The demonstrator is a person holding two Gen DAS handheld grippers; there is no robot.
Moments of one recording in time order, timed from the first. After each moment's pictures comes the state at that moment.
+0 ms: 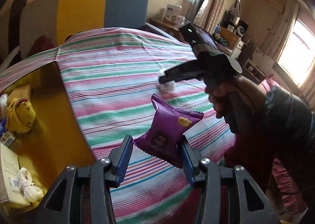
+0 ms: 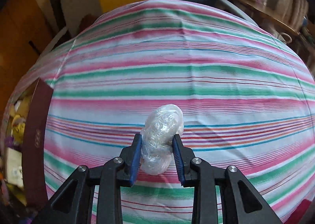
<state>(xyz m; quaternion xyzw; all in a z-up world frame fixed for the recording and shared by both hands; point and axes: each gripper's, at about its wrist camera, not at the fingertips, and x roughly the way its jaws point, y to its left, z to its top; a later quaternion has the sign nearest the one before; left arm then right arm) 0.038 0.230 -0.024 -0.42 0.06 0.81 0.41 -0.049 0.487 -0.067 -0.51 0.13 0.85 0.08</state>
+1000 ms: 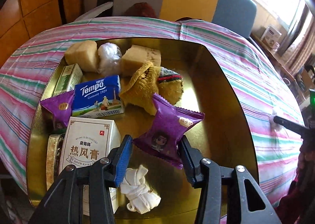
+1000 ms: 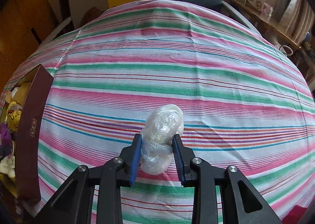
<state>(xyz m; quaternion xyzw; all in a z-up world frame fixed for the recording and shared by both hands) -0.075 0.114 -0.062 -0.50 -0.02 0.86 0.10 -0.050 0.476 -0.066 -0.51 0.09 0.85 0.08</state>
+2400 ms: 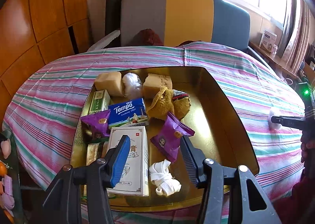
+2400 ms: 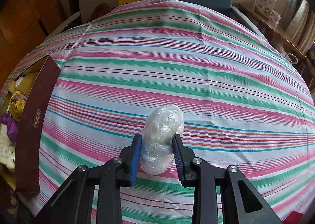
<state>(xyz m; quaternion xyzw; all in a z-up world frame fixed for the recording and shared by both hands) -0.029 0.090 -0.018 -0.41 0.03 0.91 0.08 -0.048 0.460 -0.068 -0.51 0.06 0.85 0.06</state>
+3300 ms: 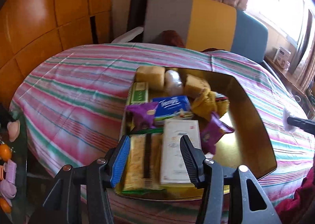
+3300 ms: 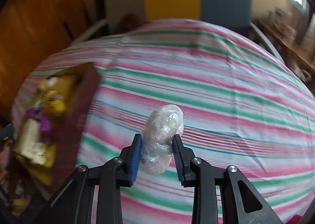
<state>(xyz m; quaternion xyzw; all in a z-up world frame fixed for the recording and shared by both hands) -0.024 0.007 -0.022 -0.42 -0.02 0.91 0.04 -0.034 0.395 -0.012 -0.47 0.05 0.88 -0.03</state>
